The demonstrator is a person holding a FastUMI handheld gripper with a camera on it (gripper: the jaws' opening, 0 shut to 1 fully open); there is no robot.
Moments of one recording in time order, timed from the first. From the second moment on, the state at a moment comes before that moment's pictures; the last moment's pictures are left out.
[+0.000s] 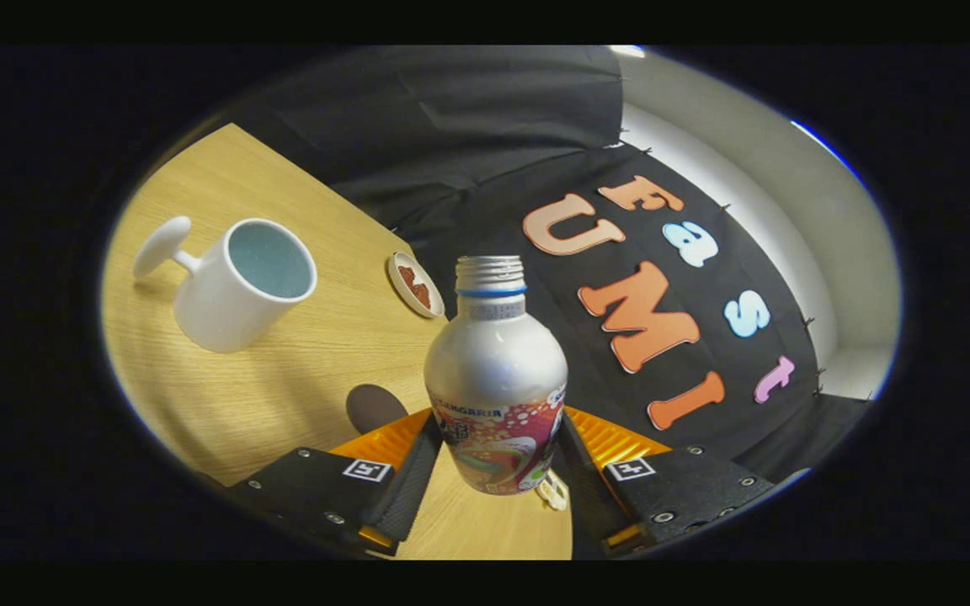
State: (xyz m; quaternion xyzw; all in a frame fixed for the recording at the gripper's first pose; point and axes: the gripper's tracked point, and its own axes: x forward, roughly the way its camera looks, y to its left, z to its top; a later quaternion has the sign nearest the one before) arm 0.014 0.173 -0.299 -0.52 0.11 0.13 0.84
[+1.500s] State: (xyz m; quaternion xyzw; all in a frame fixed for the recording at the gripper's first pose) arm 0.018 0.217 -0.280 -0.75 -0.03 0.16 0.64
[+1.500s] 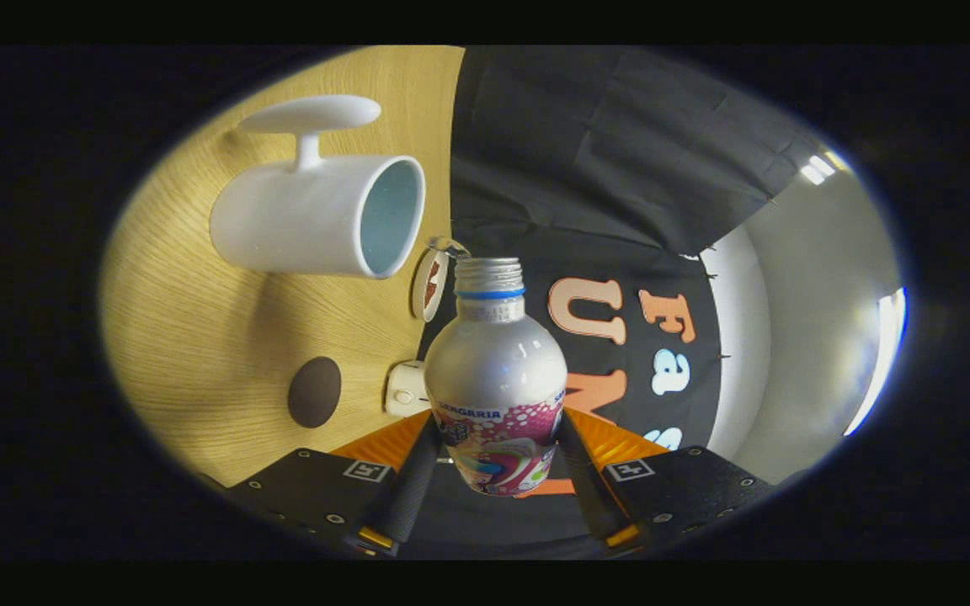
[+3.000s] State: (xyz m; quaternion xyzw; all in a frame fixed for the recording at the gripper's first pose) arm 0.024 0.225 -0.270 -0.77 -0.06 0.18 0.60
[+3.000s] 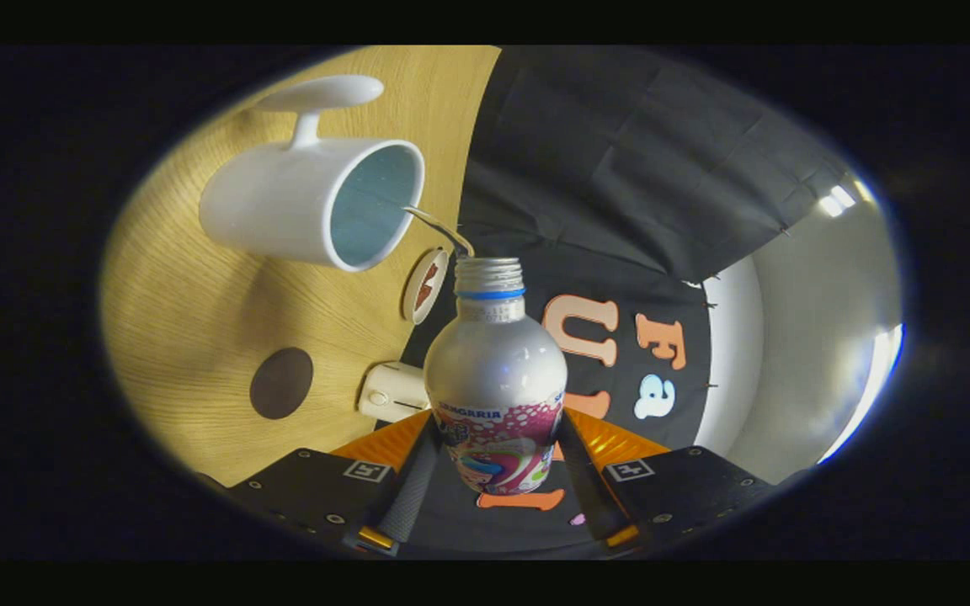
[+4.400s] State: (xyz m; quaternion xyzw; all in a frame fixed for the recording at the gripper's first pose) arm 0.034 0.234 -0.256 -0.81 -0.11 0.20 0.55
